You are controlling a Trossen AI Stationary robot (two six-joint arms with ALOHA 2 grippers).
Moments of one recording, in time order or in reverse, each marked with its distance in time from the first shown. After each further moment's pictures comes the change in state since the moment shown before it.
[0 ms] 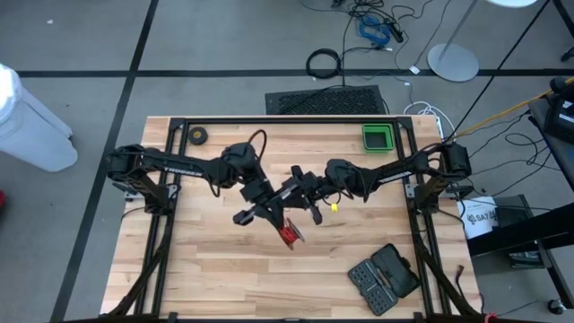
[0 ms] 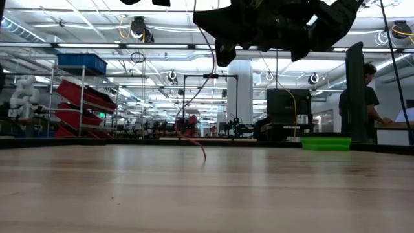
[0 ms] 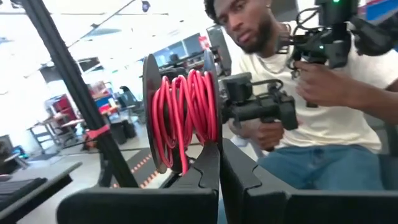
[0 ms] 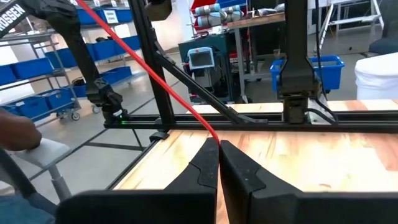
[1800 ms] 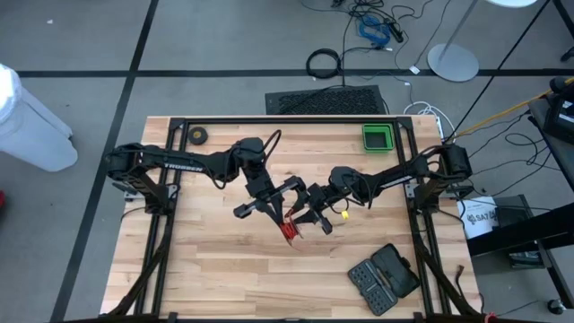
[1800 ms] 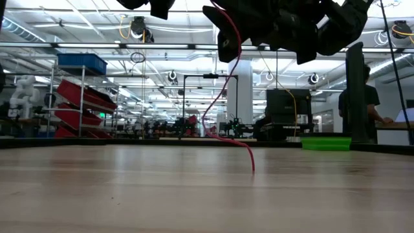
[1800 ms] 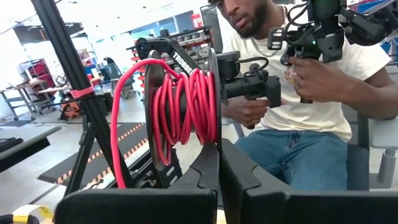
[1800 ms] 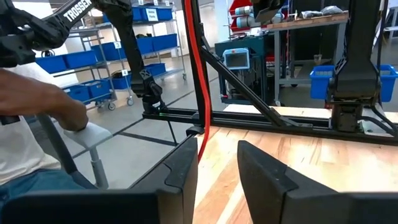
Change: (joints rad) left arm 0.065 -0.002 0.000 -0.224 0.074 0.082; right arm 0.056 0.002 -0.061 0.102 -0.108 -0.027
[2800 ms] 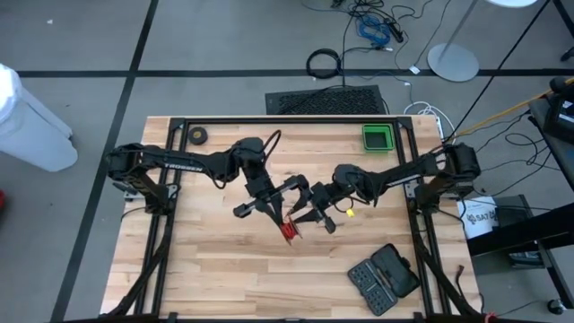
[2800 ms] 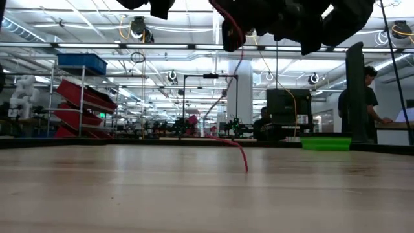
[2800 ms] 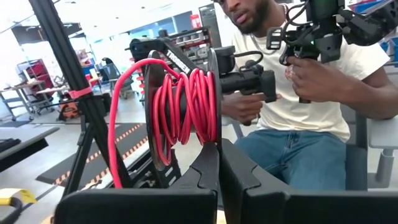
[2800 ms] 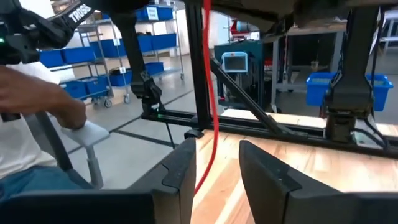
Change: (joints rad) left arm 0.000 0.000 0.000 0.000 0.006 0.000; right arm 0.003 -0.082 0.000 -0.088 0.006 -0.051
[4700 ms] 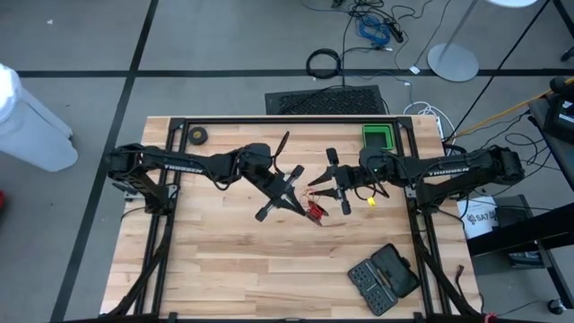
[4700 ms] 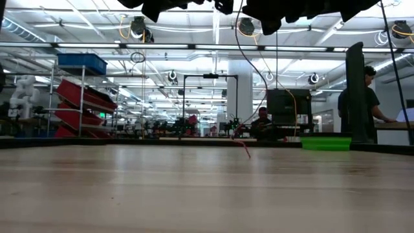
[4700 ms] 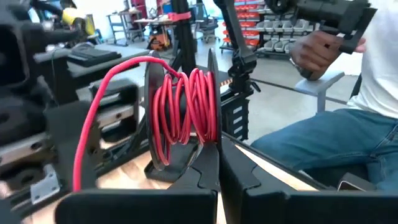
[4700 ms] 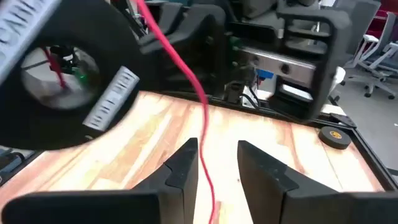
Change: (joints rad) left arm -0.017 0.002 0.000 -0.187 -0.461 0.006; right arm -0.056 -0.443 0.000 -0.658 0.299 -0.268
